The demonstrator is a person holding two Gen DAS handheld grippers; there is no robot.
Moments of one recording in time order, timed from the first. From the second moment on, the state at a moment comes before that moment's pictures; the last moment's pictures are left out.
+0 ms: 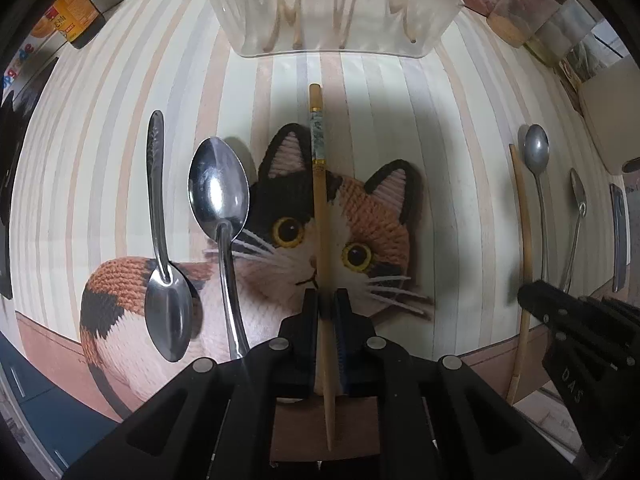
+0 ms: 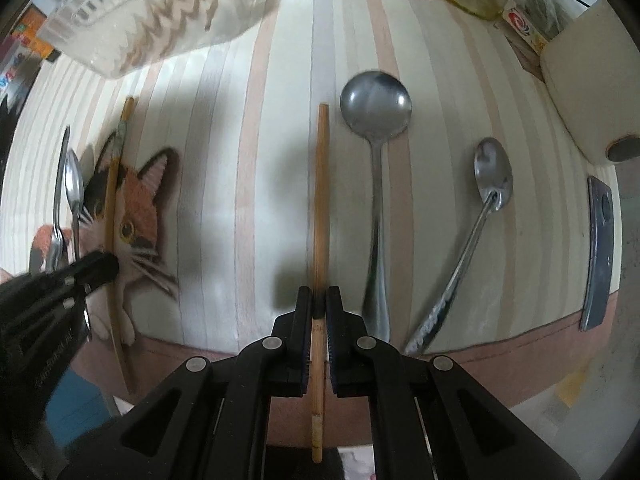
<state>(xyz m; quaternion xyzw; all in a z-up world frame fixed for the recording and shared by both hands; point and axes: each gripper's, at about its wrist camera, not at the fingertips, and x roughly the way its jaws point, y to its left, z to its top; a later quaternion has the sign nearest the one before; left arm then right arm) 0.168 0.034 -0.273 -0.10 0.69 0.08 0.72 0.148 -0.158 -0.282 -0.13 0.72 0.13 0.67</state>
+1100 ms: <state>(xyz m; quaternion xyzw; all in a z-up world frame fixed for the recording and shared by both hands) 0.167 0.062 -0.084 -0.13 0.53 0.08 0.84 0.218 -0.151 -0.160 0.02 0.63 0.22 0.74</state>
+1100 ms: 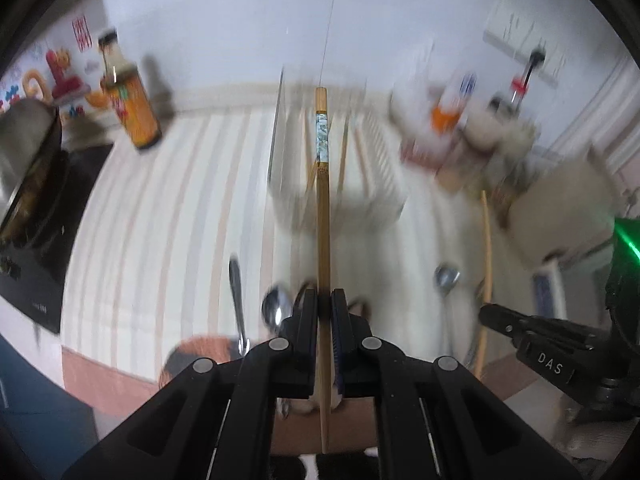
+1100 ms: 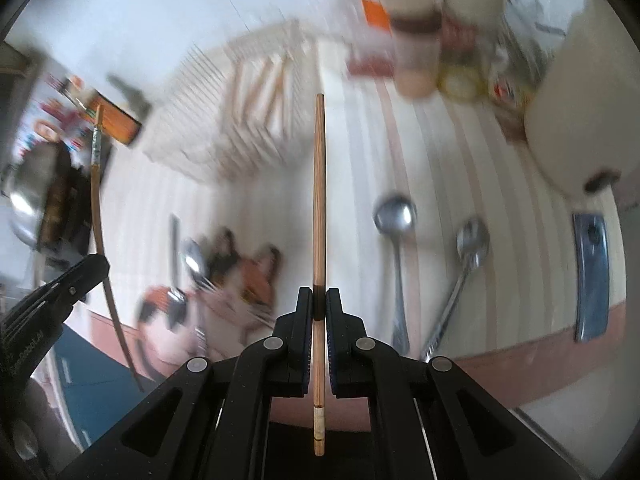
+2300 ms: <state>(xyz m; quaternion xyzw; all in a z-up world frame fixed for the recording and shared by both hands) 0.326 0.159 -0.113 -0.17 0.57 0.13 0.79 0.407 -0.051 -0.172 0.02 0.61 0.19 0.77</state>
